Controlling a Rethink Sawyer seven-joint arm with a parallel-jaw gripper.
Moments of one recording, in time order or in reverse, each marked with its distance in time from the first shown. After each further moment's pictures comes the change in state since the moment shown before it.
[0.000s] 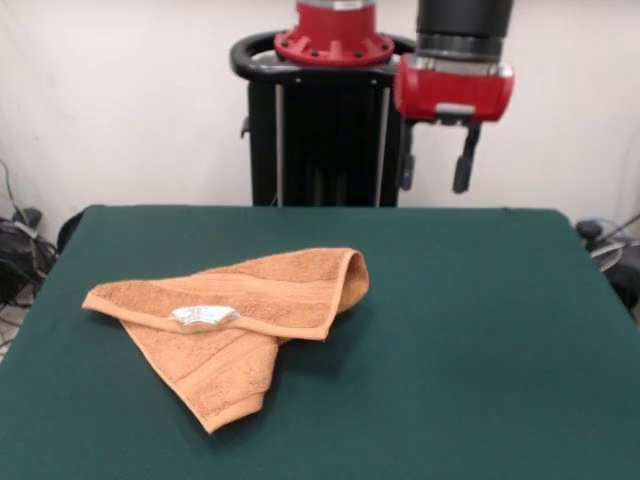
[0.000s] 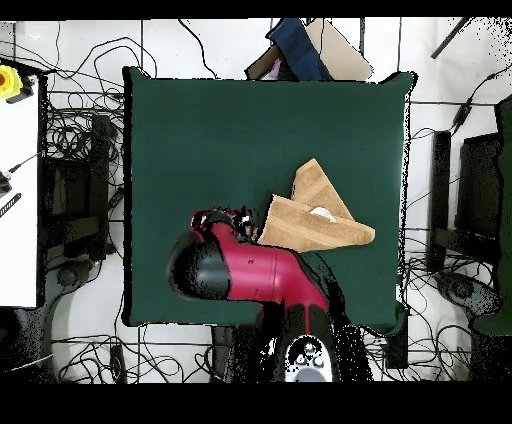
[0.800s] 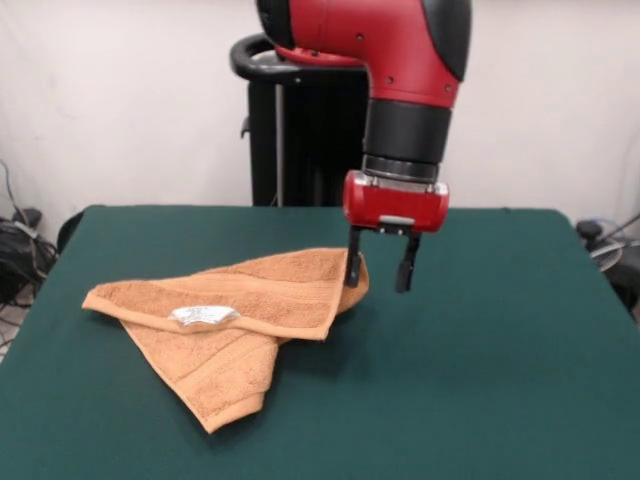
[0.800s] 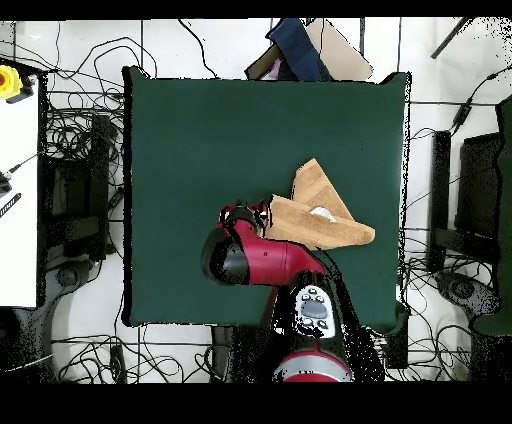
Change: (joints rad) arm 0.001 0.294 -0.068 -0.062 -0.059 -0.299 0.000
